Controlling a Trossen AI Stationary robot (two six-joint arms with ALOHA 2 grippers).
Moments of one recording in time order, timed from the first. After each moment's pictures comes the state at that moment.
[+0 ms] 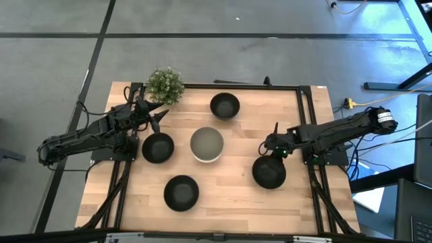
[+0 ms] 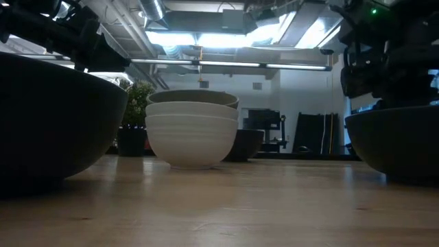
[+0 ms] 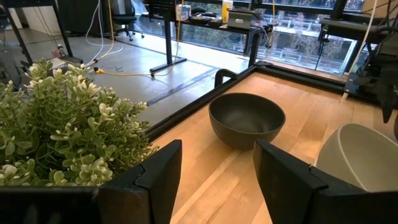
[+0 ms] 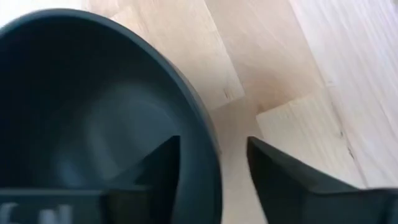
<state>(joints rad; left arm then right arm) 0.39 0.32 0.31 -0.20 -0.25 -0.10 0.10 1.14 0.55 -0.61 -0.14 0.60</state>
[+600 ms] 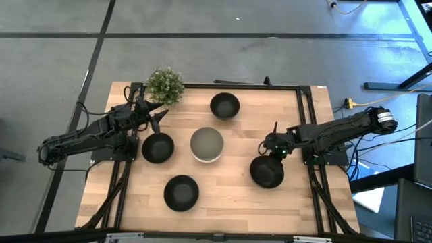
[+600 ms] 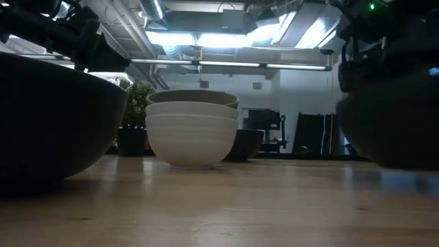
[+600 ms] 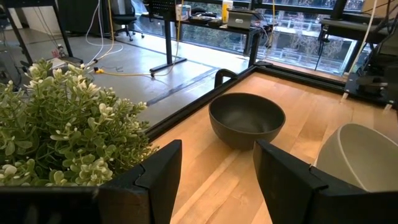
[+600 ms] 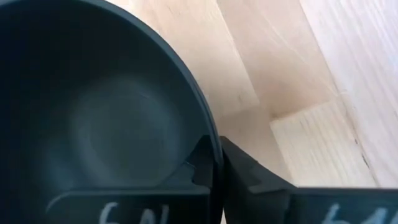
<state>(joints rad) 0.39 0.32 0.31 -0.20 -0.25 -0.10 0.10 1.14 0.58 -0.59 -0.17 0.60</state>
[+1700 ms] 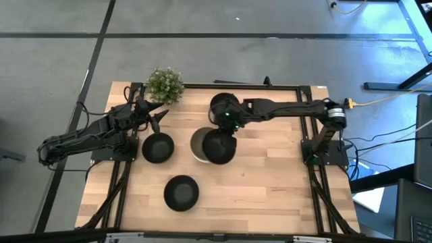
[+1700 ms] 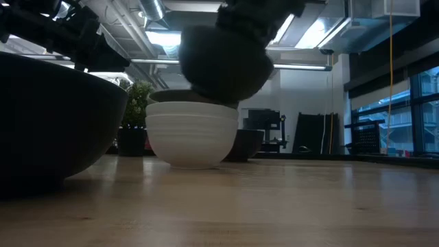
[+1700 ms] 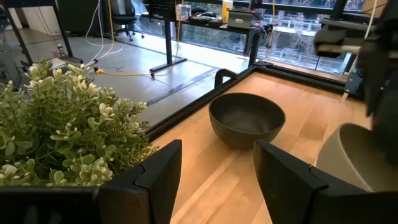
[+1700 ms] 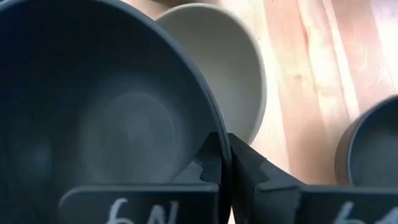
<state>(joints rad) 0.39 0.32 0.31 -0.20 -0.25 -0.10 -0.13 1.79 1.49 -0.63 -0.13 0.00</state>
